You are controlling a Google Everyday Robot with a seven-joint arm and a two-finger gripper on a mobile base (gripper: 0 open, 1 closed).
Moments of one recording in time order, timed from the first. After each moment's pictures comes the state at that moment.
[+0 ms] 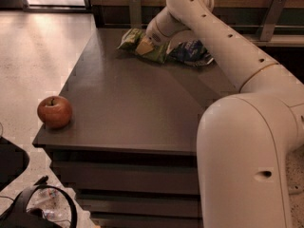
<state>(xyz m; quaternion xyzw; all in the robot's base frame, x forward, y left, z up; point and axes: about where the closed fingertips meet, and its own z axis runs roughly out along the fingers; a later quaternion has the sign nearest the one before) 0.826 0.014 0.833 -0.53 0.76 0.09 0.37</state>
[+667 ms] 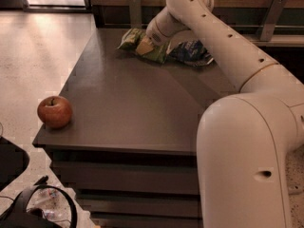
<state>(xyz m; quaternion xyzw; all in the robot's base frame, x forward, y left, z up) 0.826 0.014 0.834 -0.53 0.76 0.09 0.37</state>
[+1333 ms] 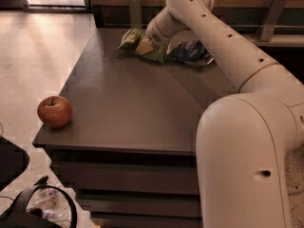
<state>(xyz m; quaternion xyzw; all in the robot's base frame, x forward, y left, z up) 0.826 0.014 0.835 -0.53 0.76 0.09 0.37</state>
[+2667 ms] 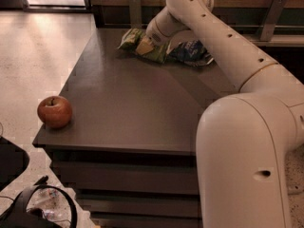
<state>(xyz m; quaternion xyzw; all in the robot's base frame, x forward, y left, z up) 0.826 0.014 0.835 -0.53 0.76 0.09 0.37</state>
